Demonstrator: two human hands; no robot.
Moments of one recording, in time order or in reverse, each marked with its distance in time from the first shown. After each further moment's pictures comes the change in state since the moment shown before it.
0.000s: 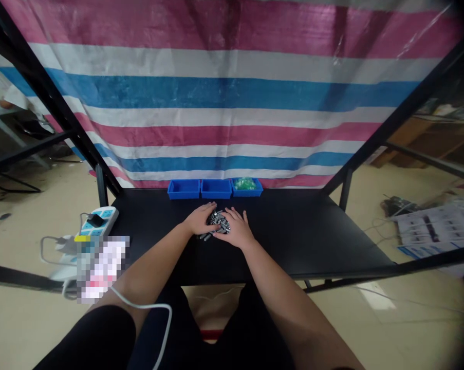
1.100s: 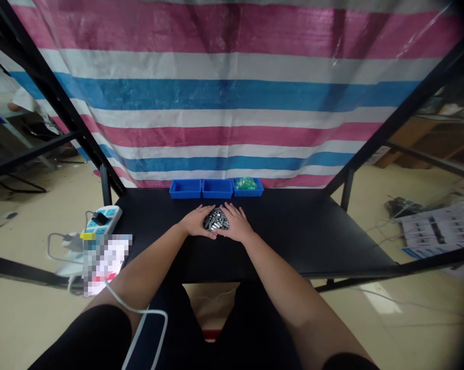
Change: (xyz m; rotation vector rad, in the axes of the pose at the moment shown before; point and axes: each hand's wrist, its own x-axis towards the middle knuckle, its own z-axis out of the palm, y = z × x) left_hand -0.015 -0.007 -0.012 -0.030 -0.103 0.004; right_hand 0.019 0.009 0.000 -0.011 -0.076 -0.056
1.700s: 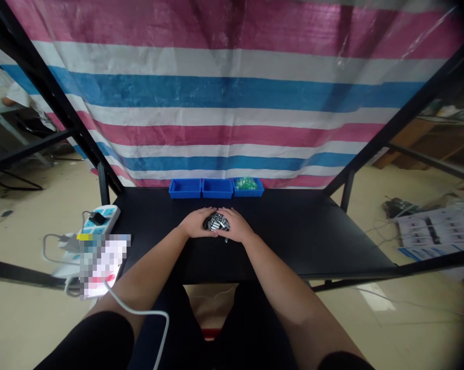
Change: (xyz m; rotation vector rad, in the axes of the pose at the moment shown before) left_hand -0.004 0.006 0.005 0.007 0.082 0.044; right_hand 0.002 0.002 -0.002 0.161 0.002 -0.163
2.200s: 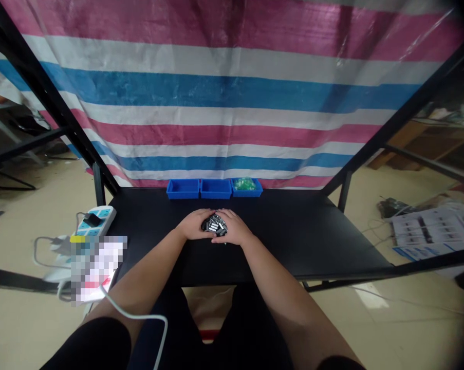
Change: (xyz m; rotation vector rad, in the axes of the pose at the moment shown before) left_hand 0.000 -0.005 0.005 -0.009 0.090 0.100; right_hand -0.001 -0.002 0.000 -0.035 -0.046 0.045
